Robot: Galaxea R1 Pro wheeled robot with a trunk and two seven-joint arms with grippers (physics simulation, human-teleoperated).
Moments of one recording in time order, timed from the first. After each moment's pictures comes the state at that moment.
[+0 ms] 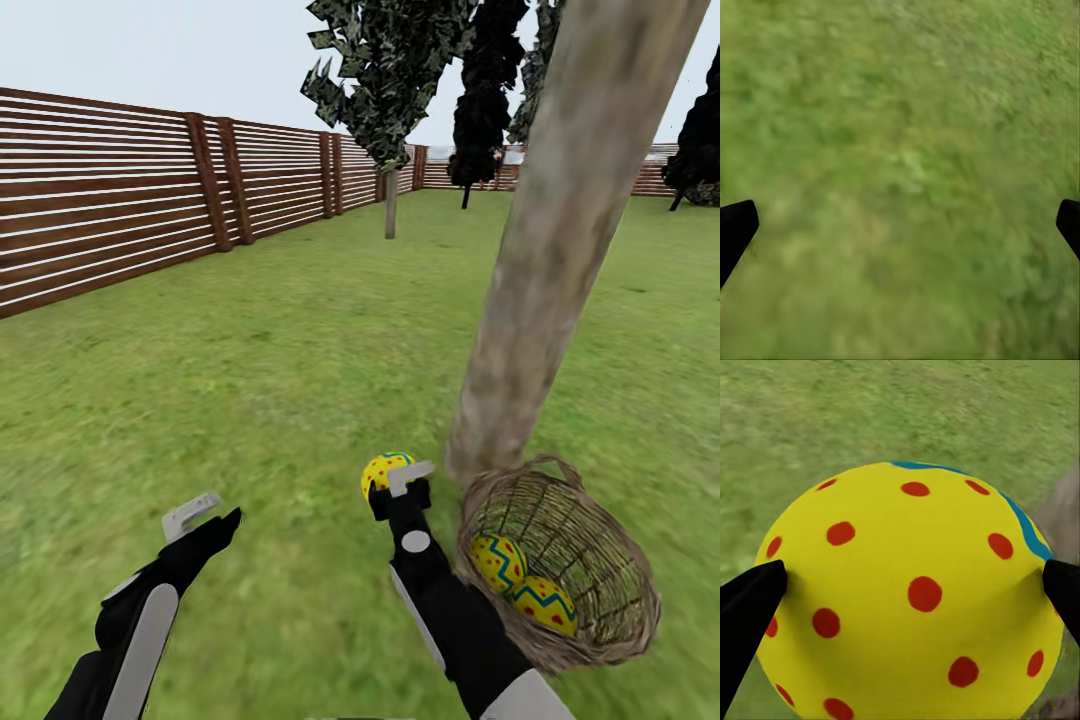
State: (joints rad) left arm -0.22 -0.03 0.10 -1.58 0.52 0.56 0.32; right arm -0.50 0.17 0.42 -1.13 0.09 0.35 -0.33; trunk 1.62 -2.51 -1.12
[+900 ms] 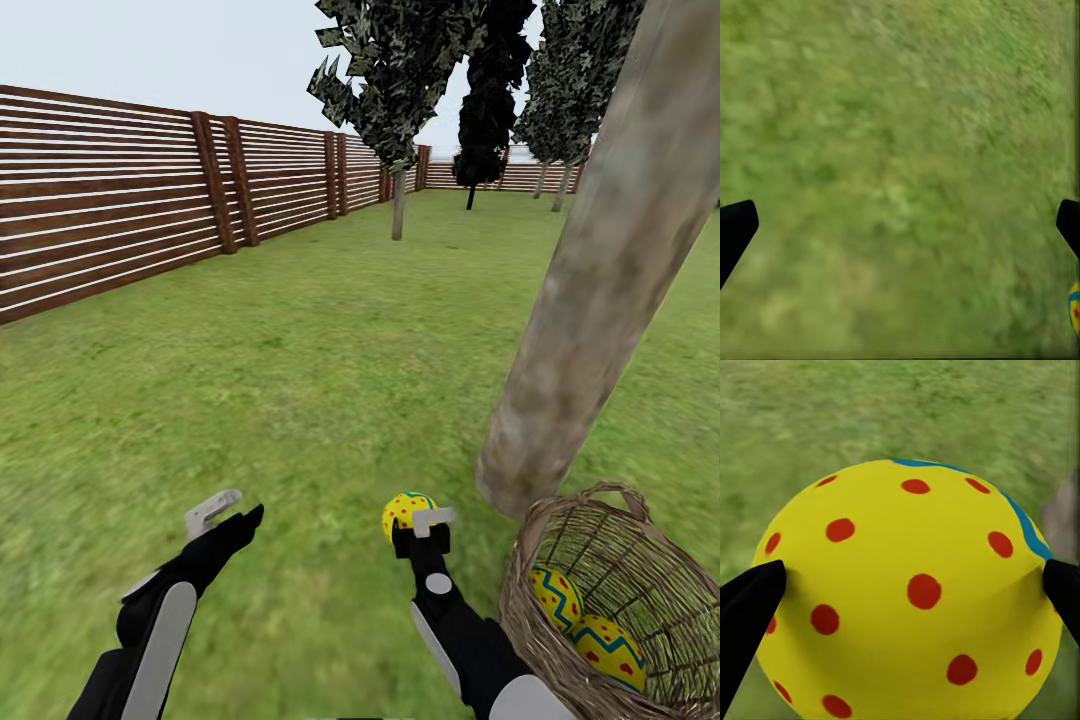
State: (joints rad) left arm -0.22 -0.08 0.05 -1.60 0.54 0.58 0.30; right arm -0.52 0.14 0.34 -0.73 -0.03 0.00 -0.34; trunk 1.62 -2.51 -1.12
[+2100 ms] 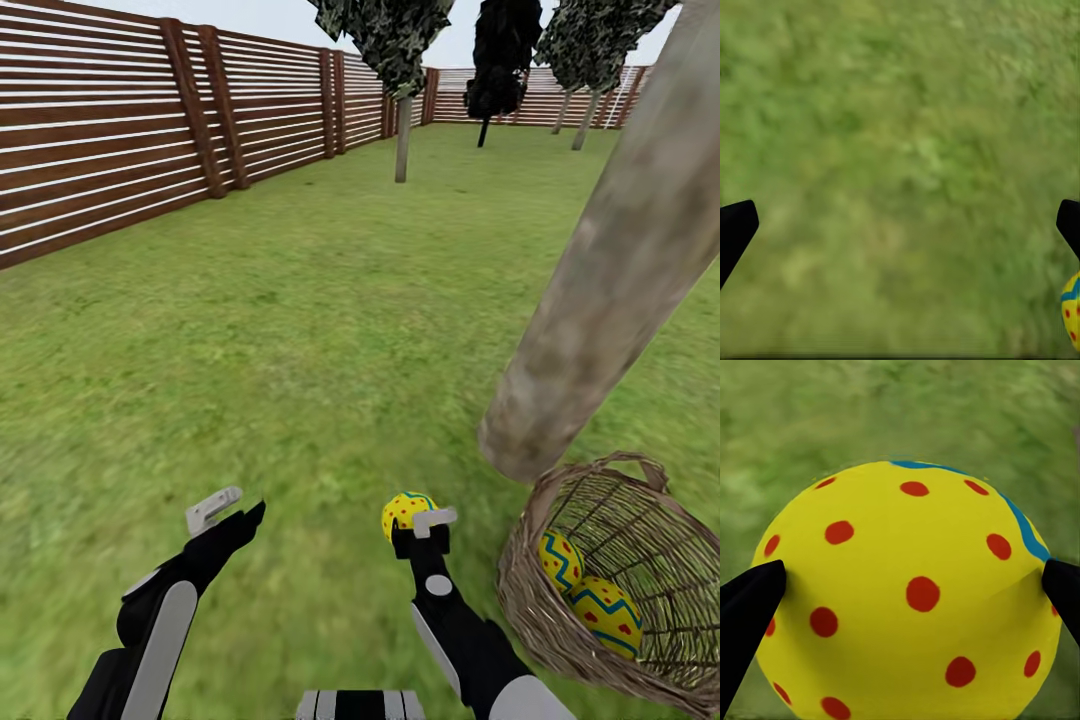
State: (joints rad) left arm -0.22 -0.08 0.04 -1.62 0.54 0.58 0.30; right arm -0.52 0.14 0.34 -0.72 -0.04 -0.02 -0.34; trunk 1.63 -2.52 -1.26
